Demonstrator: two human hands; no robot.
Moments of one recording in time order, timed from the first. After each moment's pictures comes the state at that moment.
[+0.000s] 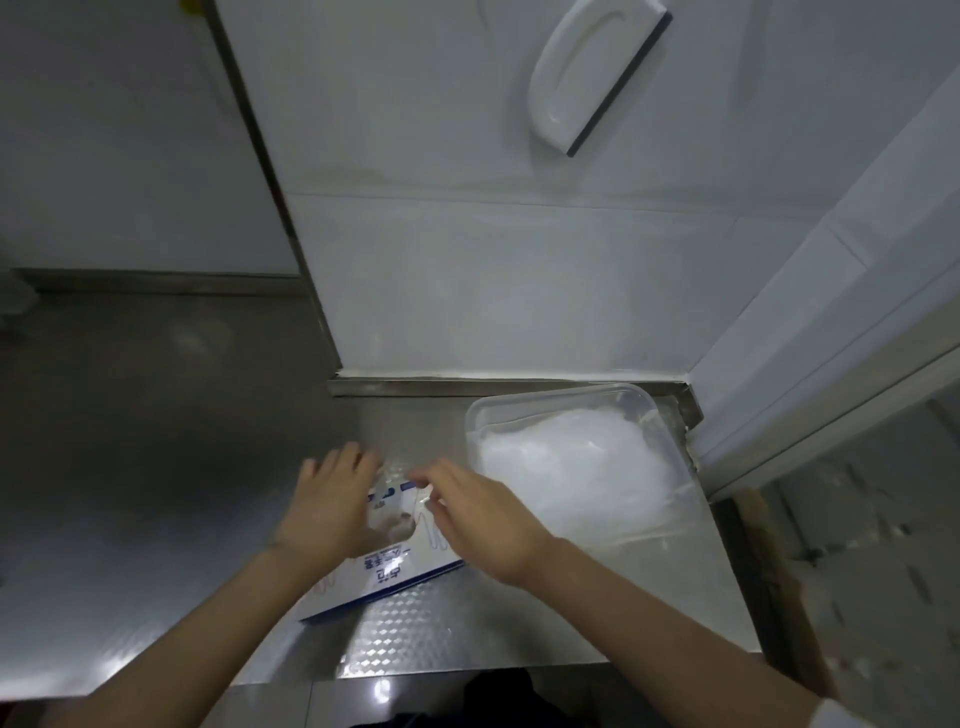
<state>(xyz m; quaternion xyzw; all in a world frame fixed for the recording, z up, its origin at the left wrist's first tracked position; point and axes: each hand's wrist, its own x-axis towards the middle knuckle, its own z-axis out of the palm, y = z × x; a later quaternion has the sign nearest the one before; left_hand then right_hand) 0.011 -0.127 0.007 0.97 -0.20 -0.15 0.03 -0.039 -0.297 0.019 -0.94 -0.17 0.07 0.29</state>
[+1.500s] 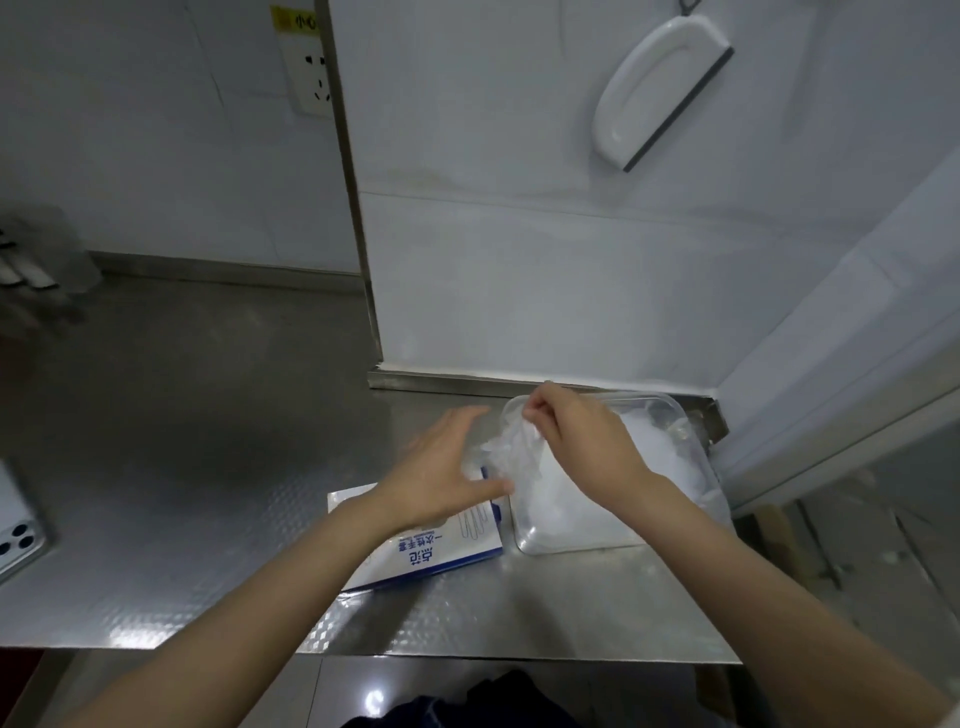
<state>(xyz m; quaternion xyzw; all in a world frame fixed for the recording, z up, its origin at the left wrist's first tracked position) 0.004 -0.156 0.037 0.89 -0.22 -0.17 0.36 -0.017 -0.337 0.066 -0.97 -0.03 -0.04 0.24</state>
